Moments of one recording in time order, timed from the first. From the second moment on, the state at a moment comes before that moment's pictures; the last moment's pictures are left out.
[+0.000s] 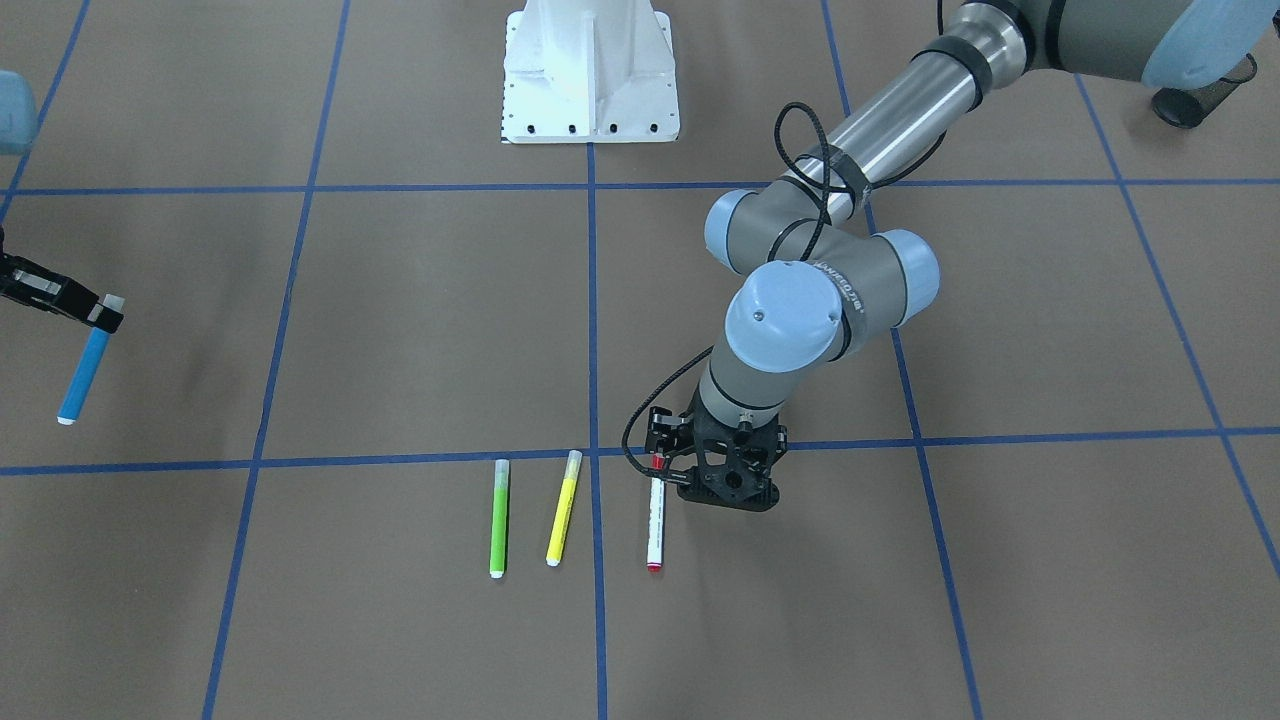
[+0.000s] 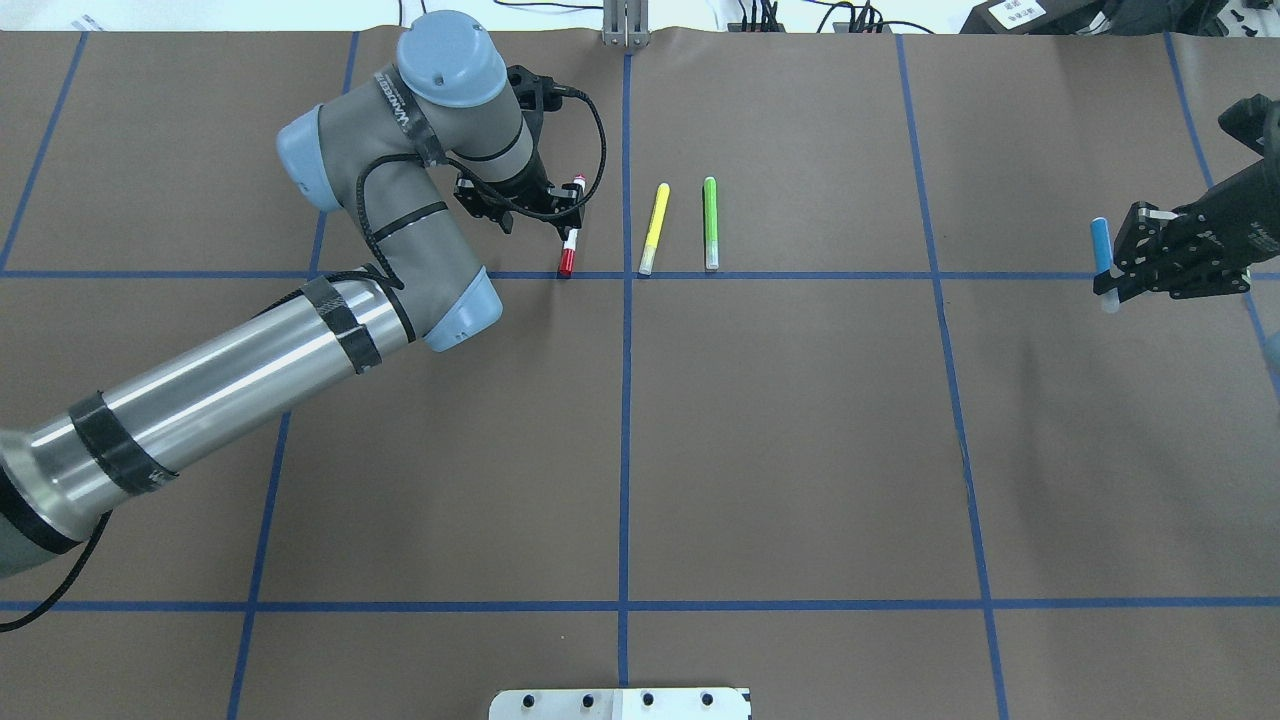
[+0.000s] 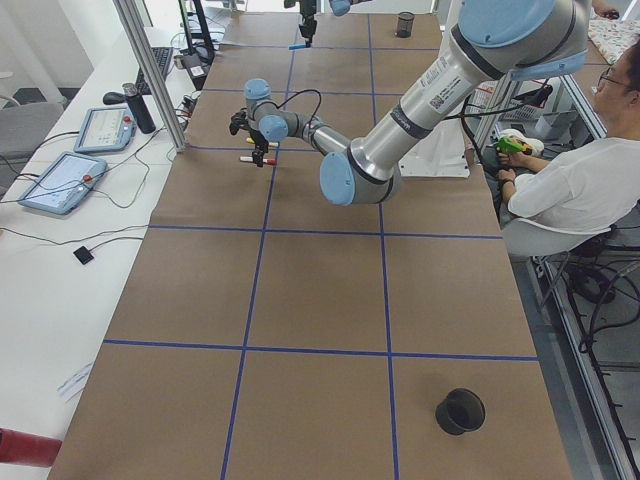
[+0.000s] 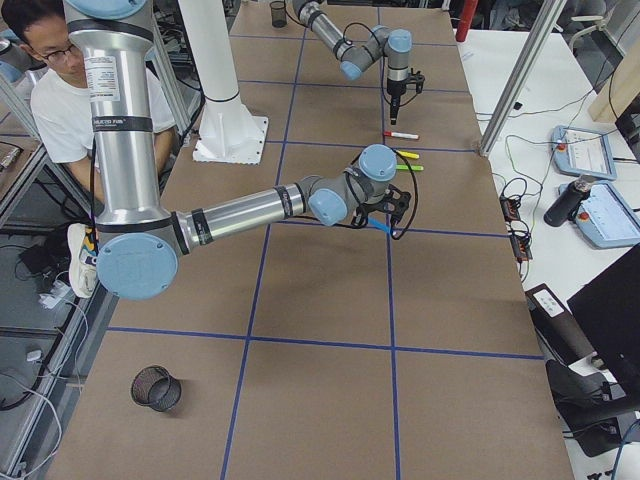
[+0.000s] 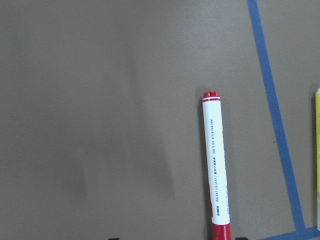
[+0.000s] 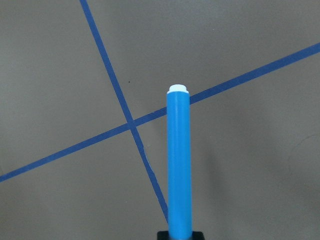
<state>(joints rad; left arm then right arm) -0.75 -2.51 -1.06 -1.94 -2.03 -0.89 1.17 -1.52 1.79 -1.24 2.52 1.11</state>
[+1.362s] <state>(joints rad) -0.69 -2.57 -0.97 -1.98 -1.96 -0.89 1.17 -1.56 1.80 -1.23 2.52 1.07</state>
